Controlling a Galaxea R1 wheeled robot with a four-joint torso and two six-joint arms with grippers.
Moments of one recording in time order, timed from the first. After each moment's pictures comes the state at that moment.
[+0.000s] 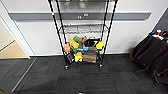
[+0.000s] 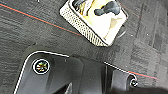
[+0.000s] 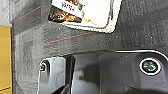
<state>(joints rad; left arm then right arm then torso) 1.28 2.64 -2.11 -0.20 -0.16 -0.14 -1.29 2.71 -2.17 -0.03 0.08 0.07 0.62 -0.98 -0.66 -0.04</state>
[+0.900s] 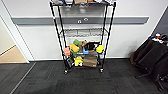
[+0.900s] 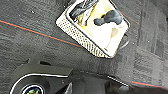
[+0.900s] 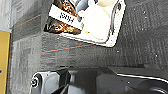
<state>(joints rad) 1.29 2.67 -2.16 -0.20 -0.15 -0.14 -1.29 2.71 -2.17 -0.04 0.08 0.07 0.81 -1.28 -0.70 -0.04</state>
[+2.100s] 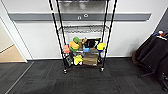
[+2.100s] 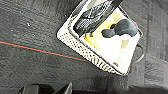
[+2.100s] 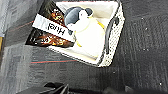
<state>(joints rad) 1.20 2.65 -2.16 -0.20 -0.07 -0.14 -1.20 2.70 -2.17 -0.04 0.04 0.07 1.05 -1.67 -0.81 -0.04</state>
